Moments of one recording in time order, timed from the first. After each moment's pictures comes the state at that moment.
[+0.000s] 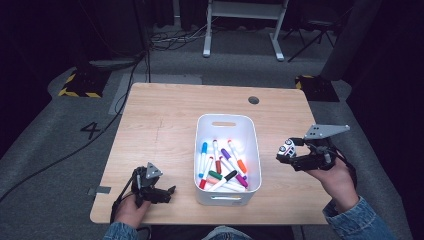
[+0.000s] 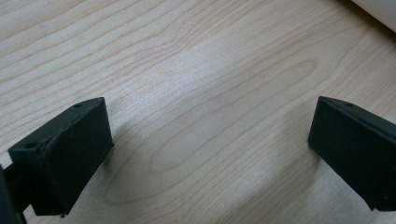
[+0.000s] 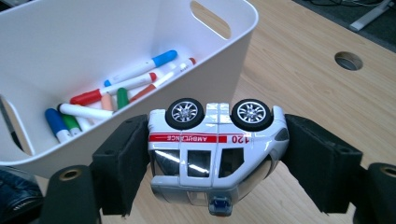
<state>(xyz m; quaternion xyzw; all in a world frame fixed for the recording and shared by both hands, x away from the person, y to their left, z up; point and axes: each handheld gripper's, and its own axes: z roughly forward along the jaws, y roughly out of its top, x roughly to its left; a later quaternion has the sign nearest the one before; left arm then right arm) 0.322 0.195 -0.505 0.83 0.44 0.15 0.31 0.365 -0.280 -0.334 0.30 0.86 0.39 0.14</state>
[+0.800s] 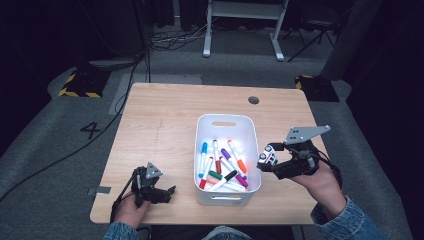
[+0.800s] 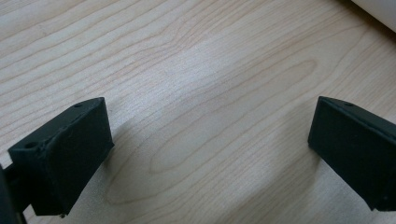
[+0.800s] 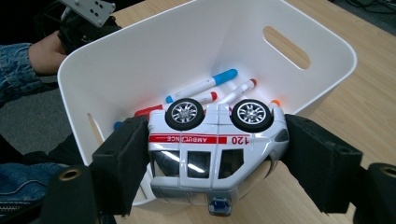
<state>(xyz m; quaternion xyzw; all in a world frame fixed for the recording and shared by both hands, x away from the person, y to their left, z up) 0.322 0.195 -0.505 0.83 0.44 0.16 0.31 0.346 -0.225 -0.318 0.24 0.88 0.40 0.09</state>
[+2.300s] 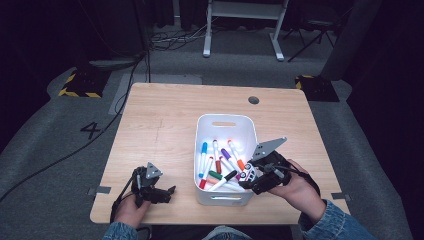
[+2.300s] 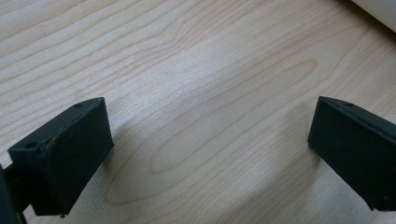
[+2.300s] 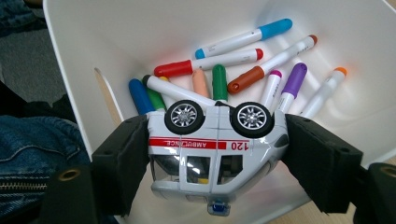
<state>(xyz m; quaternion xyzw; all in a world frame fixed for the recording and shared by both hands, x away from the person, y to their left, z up) 0.322 0.195 -0.505 0.83 0.44 0.16 0.31 0.339 -0.171 -0.358 0.21 0.93 0.30 0.06</state>
